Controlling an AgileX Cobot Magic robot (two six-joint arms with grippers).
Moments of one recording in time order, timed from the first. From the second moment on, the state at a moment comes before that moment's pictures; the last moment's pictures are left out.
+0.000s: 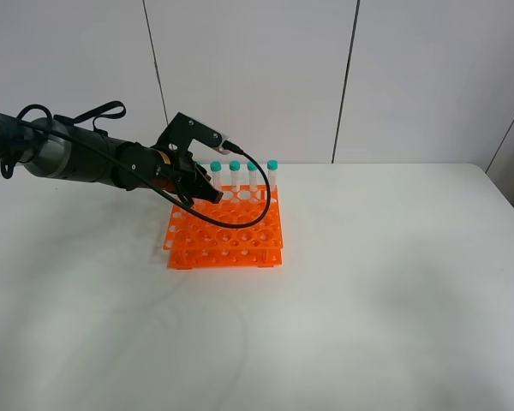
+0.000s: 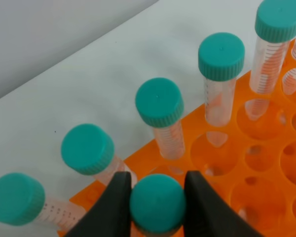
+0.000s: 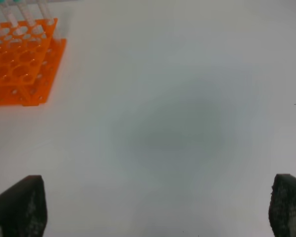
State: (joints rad) left arm -0.36 2.03 -1.23 -0.06 -0.08 0.32; right arm 0.06 0.00 -0.50 0.02 1.02 0.02
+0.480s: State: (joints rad) left arm -0.36 2.03 -1.23 -0.06 -0.08 0.32; right arm 0.06 0.00 -0.50 0.02 1.02 0.02
